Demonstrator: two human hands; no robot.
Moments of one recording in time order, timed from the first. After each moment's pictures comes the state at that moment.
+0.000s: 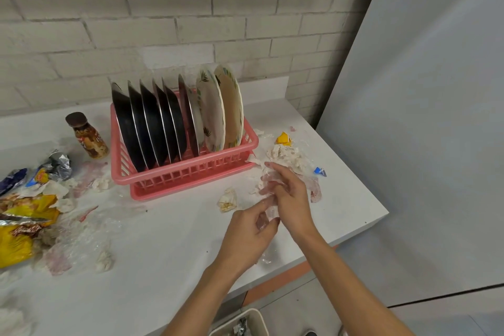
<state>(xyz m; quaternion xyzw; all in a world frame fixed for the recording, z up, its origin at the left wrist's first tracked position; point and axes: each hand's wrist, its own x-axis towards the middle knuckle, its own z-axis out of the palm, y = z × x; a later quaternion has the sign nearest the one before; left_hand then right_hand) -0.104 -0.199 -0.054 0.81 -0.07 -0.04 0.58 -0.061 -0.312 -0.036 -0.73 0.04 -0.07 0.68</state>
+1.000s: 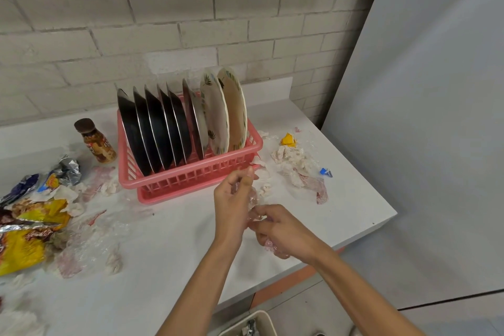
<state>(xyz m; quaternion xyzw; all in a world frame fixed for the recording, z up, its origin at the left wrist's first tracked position) -0.073 -0.189 -0.014 0.64 0.08 0.10 0.76 -0.095 -0.303 -0.011 -0.77 -0.01 0.27 0.58</state>
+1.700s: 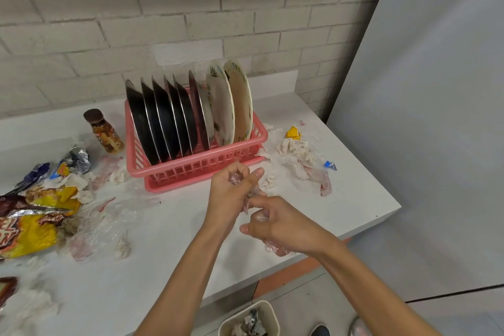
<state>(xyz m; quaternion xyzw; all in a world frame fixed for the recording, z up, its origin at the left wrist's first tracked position) -0.077 -0.165 -0.014 0.63 0.02 0.02 0.77 -0.108 -0.296 0.005 -0.76 -0.10 0.30 0.57</state>
